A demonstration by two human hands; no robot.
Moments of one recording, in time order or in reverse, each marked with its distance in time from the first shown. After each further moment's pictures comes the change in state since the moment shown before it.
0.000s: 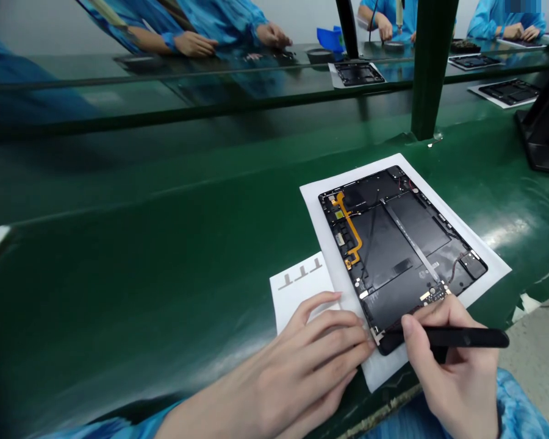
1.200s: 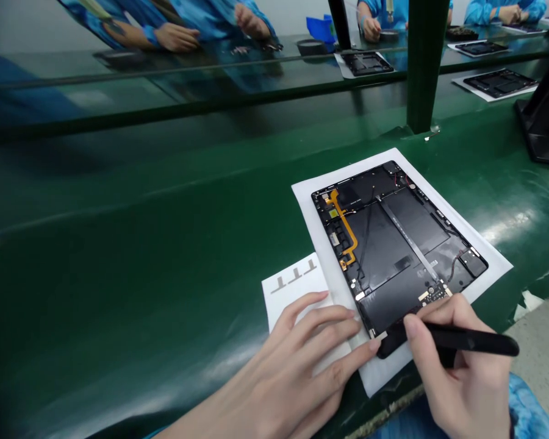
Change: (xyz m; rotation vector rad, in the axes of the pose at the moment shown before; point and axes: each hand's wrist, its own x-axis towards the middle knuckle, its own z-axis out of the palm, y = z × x) left_hand -0.001 0.004 0.005 0.118 0.017 -0.056; right_hand 0.001 -0.010 -0.004 -0.041 0.015 0.023
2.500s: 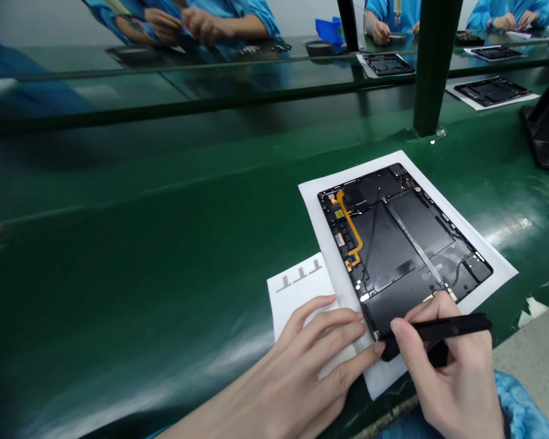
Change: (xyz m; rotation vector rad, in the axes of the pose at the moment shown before) left_hand 0.008 0.005 -0.009 -0.016 -0.056 -0.017; right_hand 0.014 0.003 -0.001 -0.150 -0.162 -0.212
